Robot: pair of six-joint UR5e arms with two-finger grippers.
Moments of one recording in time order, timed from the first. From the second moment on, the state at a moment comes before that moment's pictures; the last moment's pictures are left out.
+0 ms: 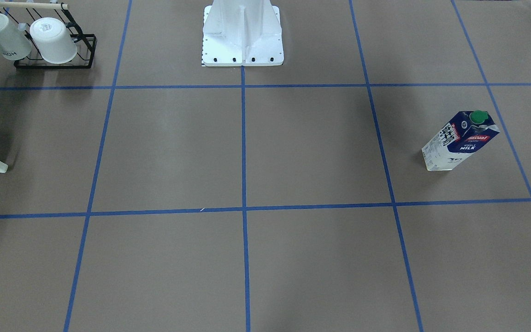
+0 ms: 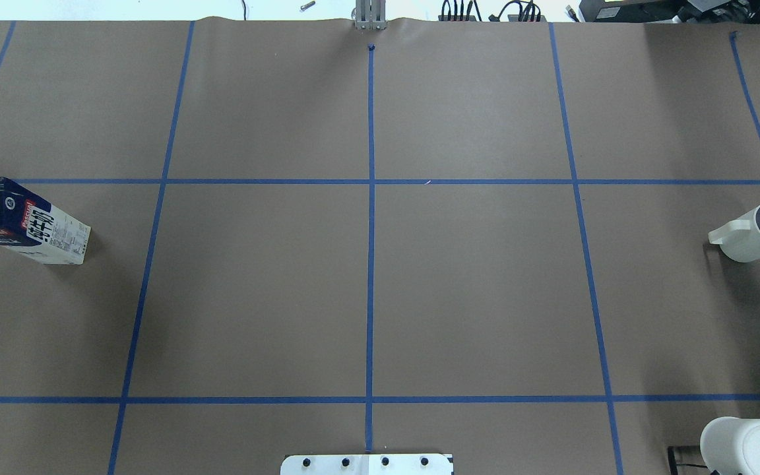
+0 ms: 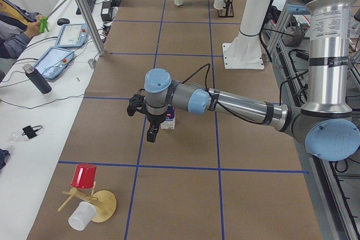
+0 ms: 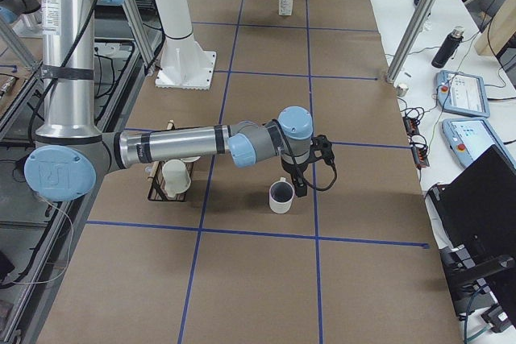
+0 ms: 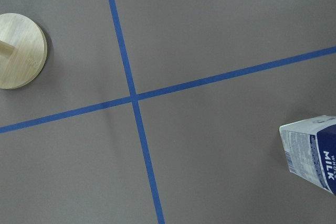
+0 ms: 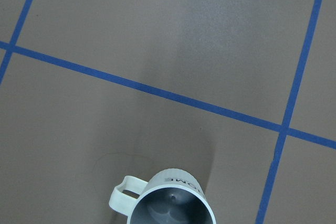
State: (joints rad) left arm -1.46 -1.51 -1.85 -1.63 -2.30 -0.07; right arm 1.37 -1.63 1.75 -1.34 2.35 0.10
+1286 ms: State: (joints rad) left arm -1.46 -1.48 -1.90 -1.63 -2.29 -0.15; right arm 1.28 -1.67 1.68 -1.34 2.33 0.67
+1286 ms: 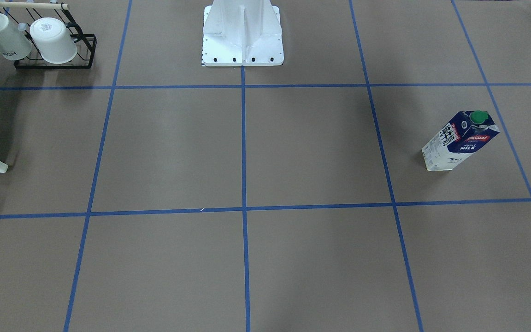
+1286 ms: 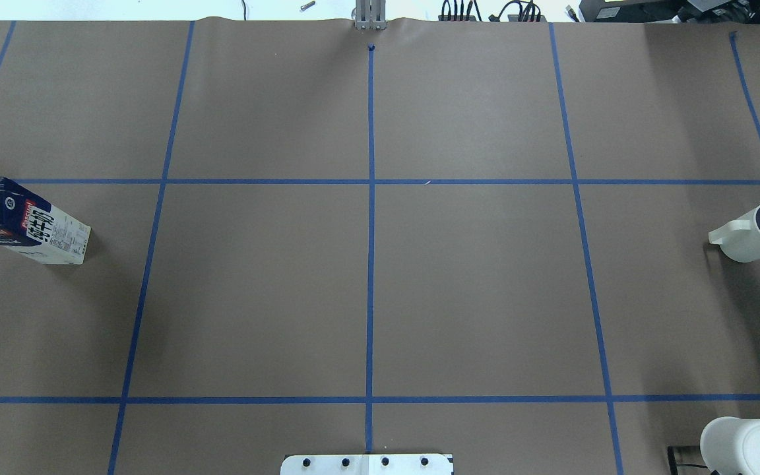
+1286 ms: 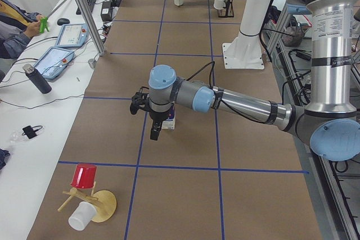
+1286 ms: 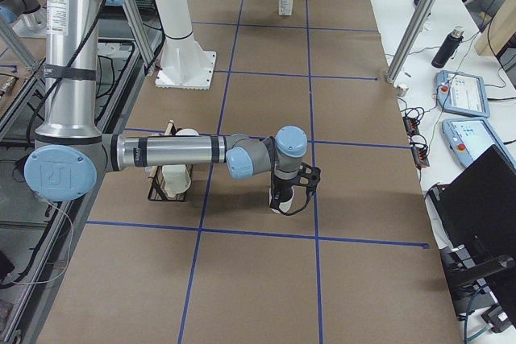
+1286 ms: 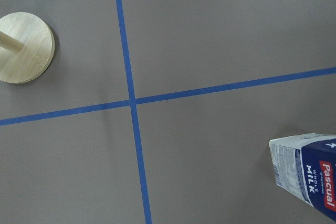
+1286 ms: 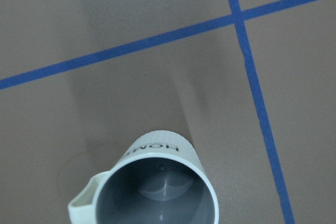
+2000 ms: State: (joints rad) left arm -1.46 -1.49 -1.92 -1.64 -2.26 -0.16; right arm 1.24 -1.69 1.67 -1.32 2.32 0.82
